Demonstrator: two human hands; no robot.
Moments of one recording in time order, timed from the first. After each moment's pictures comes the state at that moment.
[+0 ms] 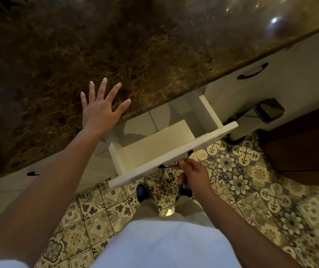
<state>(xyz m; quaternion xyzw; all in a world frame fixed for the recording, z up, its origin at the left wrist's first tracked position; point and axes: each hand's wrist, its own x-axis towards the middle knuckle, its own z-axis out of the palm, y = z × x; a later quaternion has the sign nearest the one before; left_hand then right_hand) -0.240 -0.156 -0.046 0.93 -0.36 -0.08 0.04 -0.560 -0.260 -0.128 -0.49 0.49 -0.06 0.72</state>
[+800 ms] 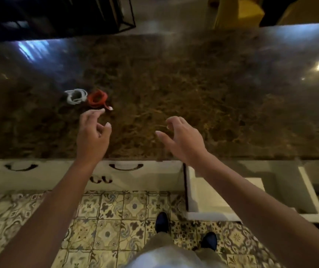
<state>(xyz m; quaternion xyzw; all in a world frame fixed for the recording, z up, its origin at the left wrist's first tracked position) -0.178 0.116 0.006 0.92 -0.09 0.10 0.36 -0.258 -0.140 0.020 -0.94 0.04 -0.03 0.34</state>
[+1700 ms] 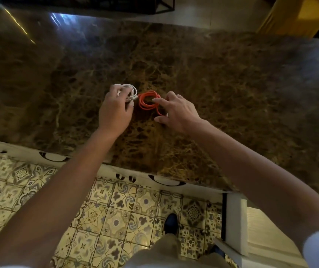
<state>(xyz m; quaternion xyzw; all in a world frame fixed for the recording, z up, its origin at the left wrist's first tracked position) -0.038 0.197 -0.008 0.97 -0.09 0.12 0.20 -0.045 -0.021 -0.005 -0.98 -0.15 0.04 0.13</state>
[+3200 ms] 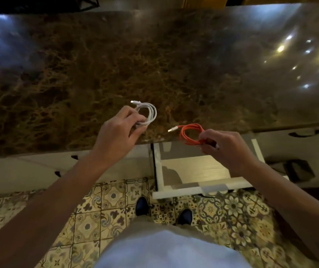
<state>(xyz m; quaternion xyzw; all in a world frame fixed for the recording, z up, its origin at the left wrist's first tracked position) -0.250 -0.023 0.019 0.87 -0.39 0.04 0.28 -0.397 -0.316 0.005 -0.97 -0.03 -0.07 0.24</state>
